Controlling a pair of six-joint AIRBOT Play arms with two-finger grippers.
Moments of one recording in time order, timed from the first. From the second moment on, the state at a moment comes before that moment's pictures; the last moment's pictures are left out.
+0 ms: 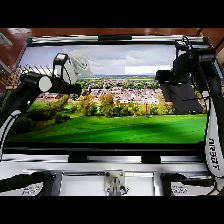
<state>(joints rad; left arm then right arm) -0.31 -1.40 1.35 1.56 -0.90 -1.66 0.11 -1.51 1.63 1.54 -1.23 -1.37</state>
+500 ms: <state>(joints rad) -0.10 -1.90 1.86 1.58 -0.84 -1.68 0.12 -1.51 1.63 1.63 -1.05 -1.36</state>
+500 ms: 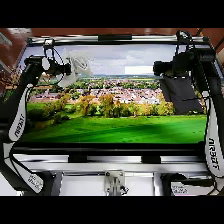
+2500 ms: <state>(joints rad) -0.61 -1.31 1.68 1.59 -1.14 -1.69 0.12 -1.05 1.69 1.66 -1.28 -1.37</state>
